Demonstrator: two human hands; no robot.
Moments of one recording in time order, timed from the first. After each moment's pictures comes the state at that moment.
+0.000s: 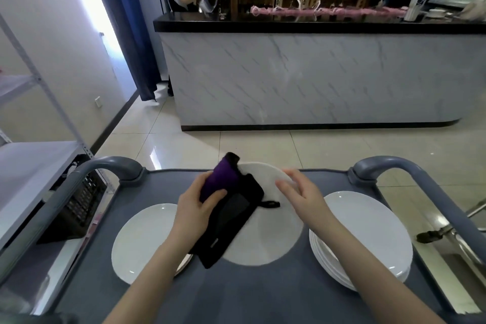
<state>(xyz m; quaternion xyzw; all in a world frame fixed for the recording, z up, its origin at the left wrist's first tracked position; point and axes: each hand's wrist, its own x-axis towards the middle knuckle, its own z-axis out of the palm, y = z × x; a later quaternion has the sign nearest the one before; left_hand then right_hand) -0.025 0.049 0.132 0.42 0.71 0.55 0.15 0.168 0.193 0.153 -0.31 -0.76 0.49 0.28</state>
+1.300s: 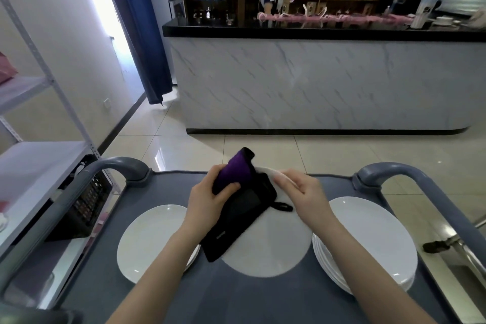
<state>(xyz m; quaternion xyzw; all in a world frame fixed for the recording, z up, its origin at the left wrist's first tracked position) -0.026 0.065 0.143 0.44 0.71 0.54 0.12 0.157 0.188 0.169 -0.25 -0.77 0.47 0.35</state>
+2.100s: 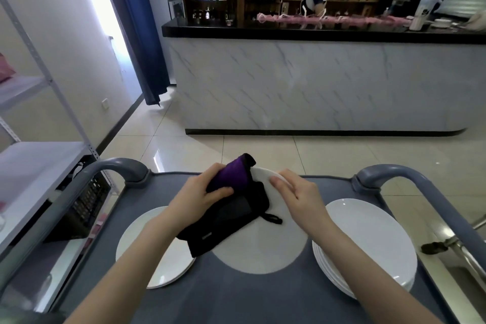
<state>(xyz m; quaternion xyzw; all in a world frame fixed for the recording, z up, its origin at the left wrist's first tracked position) -0.054 0.055 0.168 0.56 0.70 0.39 0.18 0.152 0.186 0.166 -0.27 -0.83 0.39 0.31</state>
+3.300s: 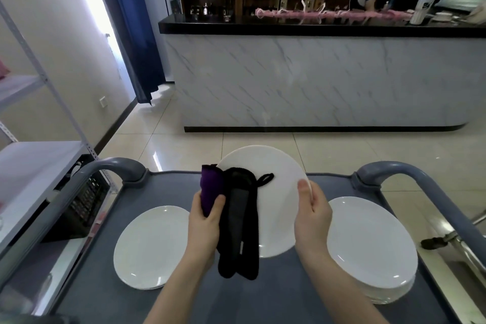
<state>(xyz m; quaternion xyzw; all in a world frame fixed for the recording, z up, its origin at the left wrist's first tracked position) 0.005 0.055 0.110 0.20 0.63 0.71 0.26 0.152 0.160 0.137 -0.43 -0.58 0.48 0.50</state>
